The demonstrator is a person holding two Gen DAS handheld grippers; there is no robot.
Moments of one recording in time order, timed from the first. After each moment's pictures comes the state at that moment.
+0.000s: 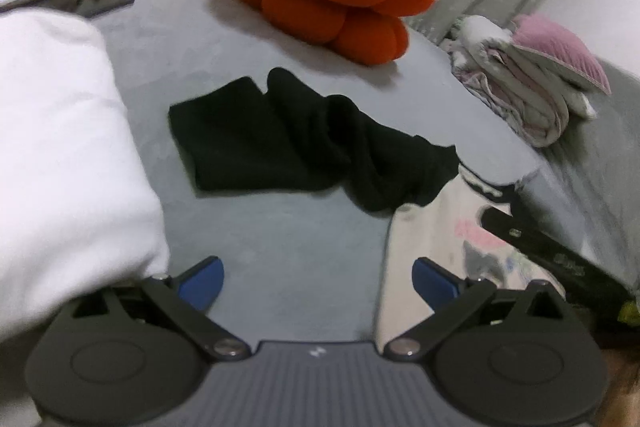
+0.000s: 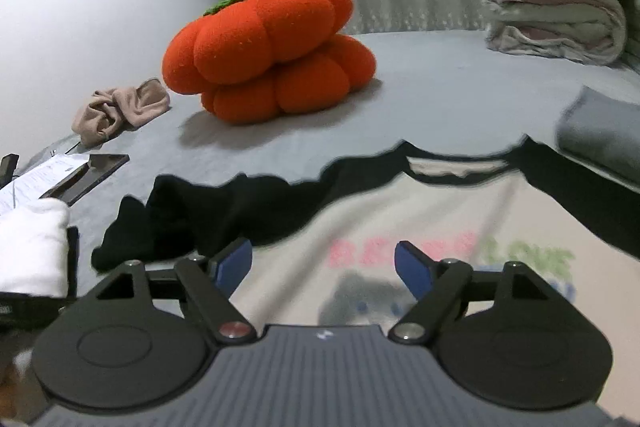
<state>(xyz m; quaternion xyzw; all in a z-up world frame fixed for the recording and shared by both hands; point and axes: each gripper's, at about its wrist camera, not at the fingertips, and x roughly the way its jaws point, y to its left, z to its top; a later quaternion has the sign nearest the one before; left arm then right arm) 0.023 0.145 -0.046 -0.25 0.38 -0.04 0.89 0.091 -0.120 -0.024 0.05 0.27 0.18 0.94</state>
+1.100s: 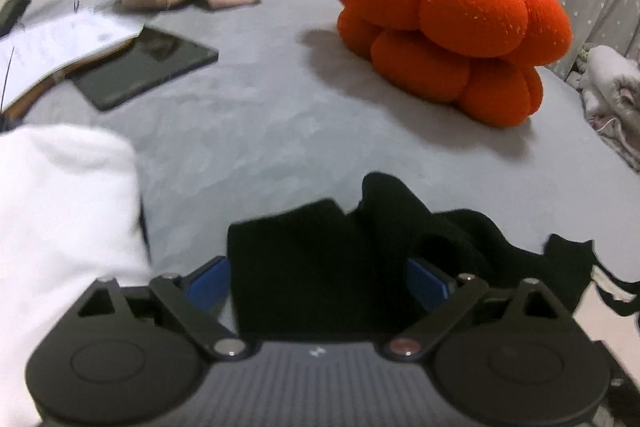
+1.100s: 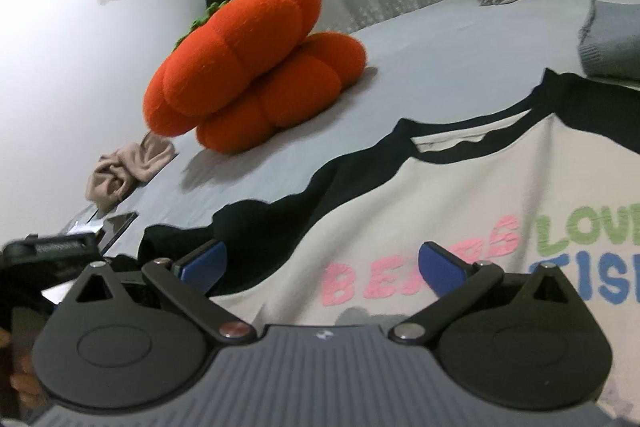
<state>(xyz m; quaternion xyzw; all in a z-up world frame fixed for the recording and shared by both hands) 0.113 0.135 -0.038 -0.16 0.37 0.19 0.90 0.123 -0.149 -0.063 0.19 0.27 0.20 0.92</state>
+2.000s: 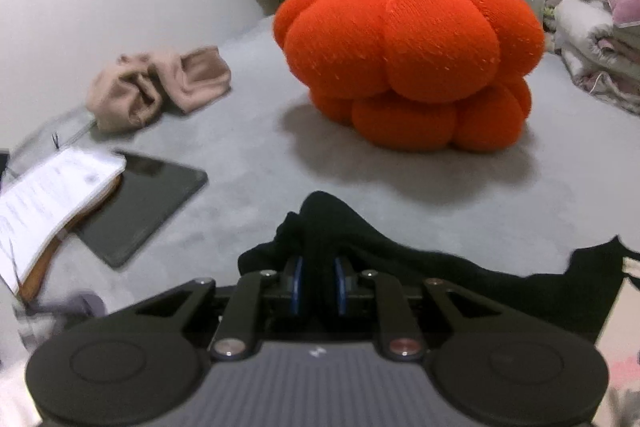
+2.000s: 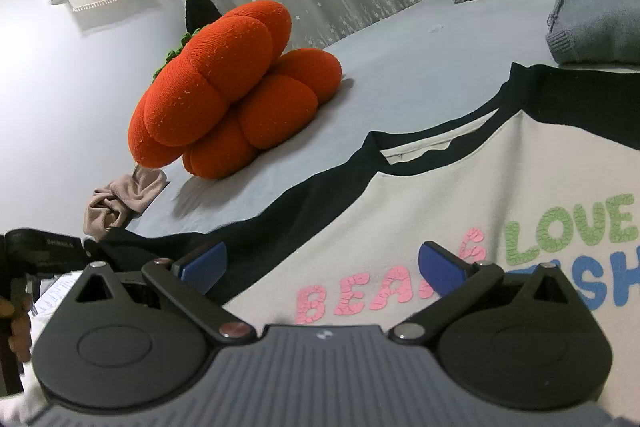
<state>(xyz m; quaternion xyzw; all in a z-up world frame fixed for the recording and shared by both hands) 0.152 0.152 0.012 0.00 0.34 0.16 0.92 0.128 -0.170 -0.066 0.23 0.26 0.18 0.92</state>
